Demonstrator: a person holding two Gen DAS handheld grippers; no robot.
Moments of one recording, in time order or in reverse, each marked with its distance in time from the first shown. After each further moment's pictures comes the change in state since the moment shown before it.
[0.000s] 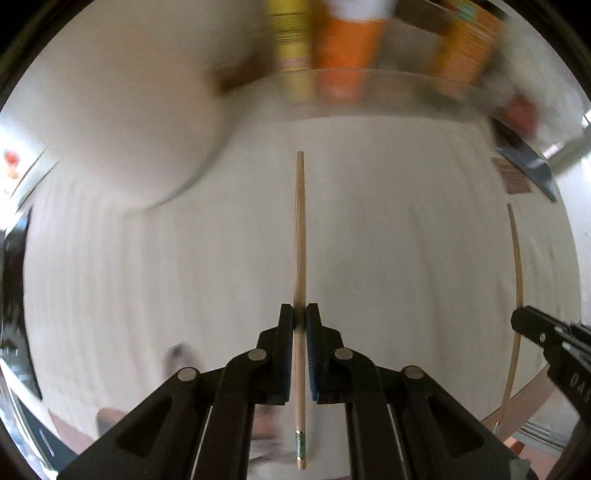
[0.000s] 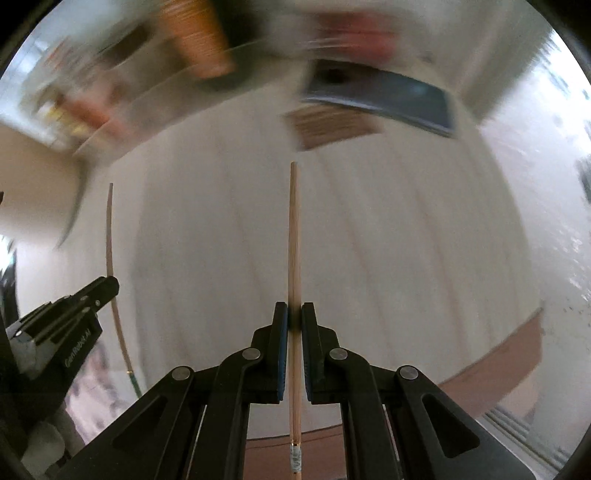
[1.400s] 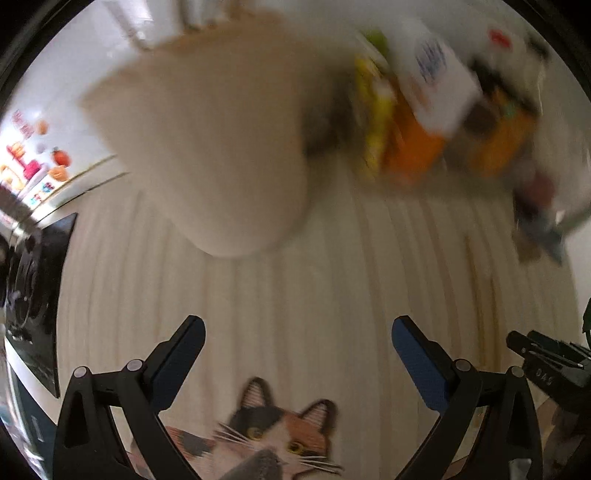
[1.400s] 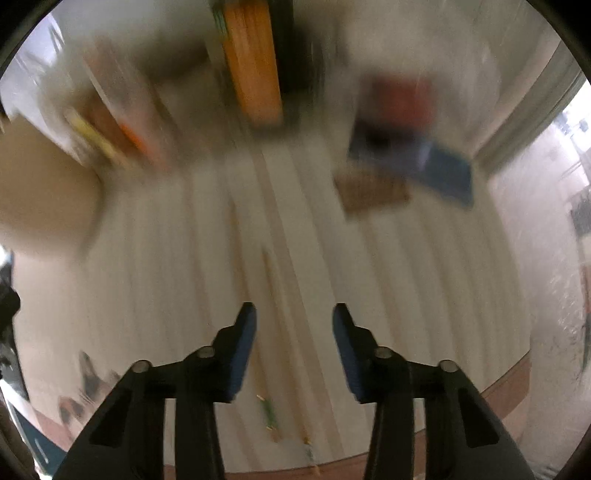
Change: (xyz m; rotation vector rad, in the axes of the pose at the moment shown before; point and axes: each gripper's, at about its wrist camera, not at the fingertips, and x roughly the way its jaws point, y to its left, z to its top) left arm -0.037 0.028 0.015 -0.063 -0.156 0.077; right arm 0.027 0.057 0.027 -0.039 -0.087 -0.067
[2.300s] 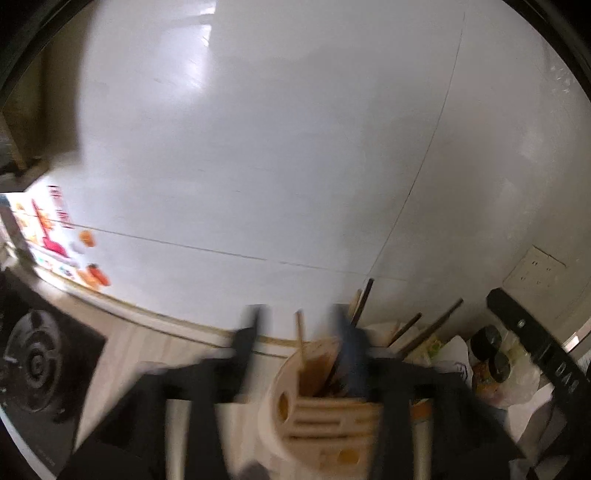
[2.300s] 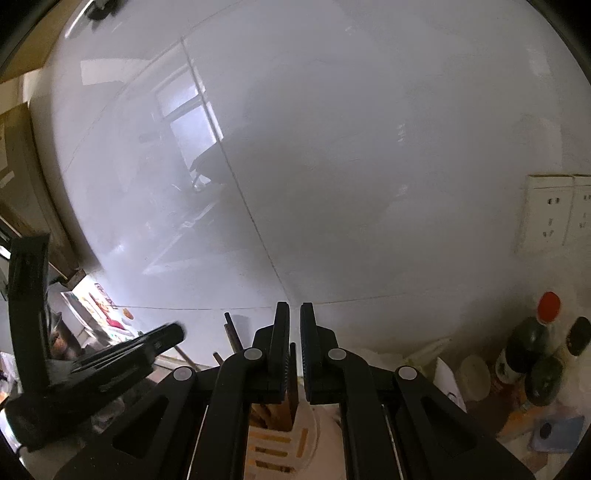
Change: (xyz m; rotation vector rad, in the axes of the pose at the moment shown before) left arm -0.125 0.204 0.146 -0.269 -0.505 -0.139; right arm -0.205 0.234 0.148 -0.225 -0.735 0.512
